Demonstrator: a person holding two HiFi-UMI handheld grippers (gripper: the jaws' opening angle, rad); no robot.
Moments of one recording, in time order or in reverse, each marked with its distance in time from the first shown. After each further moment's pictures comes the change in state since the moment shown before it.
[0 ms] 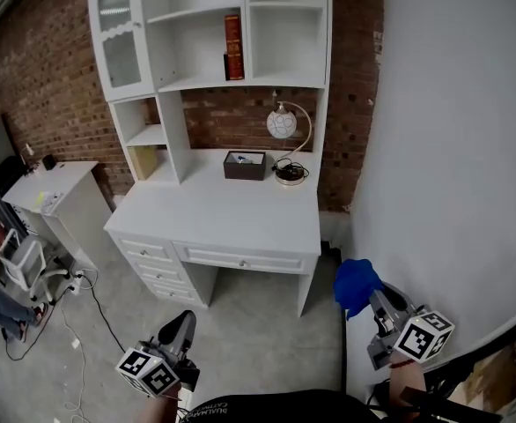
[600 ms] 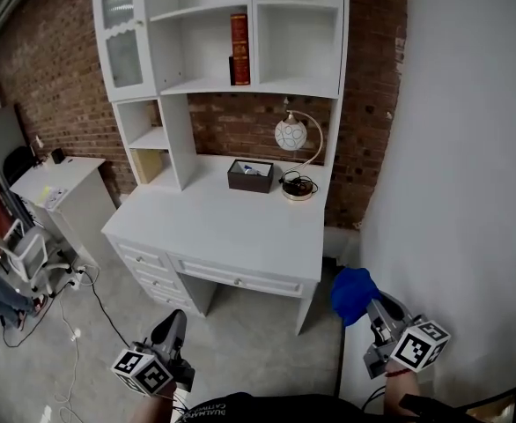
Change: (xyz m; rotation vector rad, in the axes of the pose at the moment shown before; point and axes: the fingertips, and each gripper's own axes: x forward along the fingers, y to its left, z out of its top) left arm 0.078 0.030 0.001 -0.059 -0.072 0.150; right arm 0.067 -0.079 0.021 0.026 0.032 0.082
